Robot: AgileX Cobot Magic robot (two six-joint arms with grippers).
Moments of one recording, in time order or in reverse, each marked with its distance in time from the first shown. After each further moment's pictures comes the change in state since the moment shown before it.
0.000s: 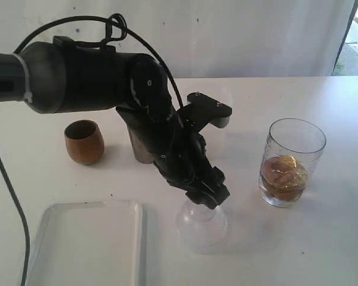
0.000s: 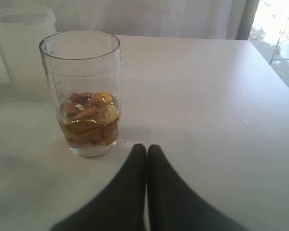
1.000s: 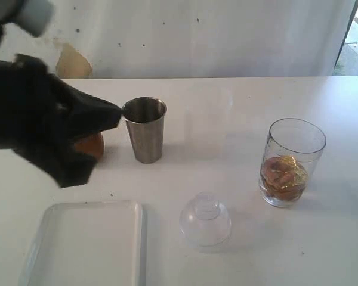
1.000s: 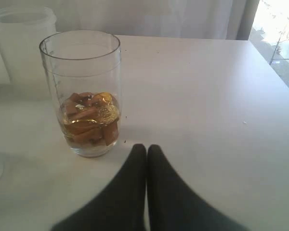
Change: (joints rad) left arm -0.002 -0.924 0.605 0.137 -0.424 -0.124; right arm 0.000 0.000 0.000 0.000 0.000 0.000
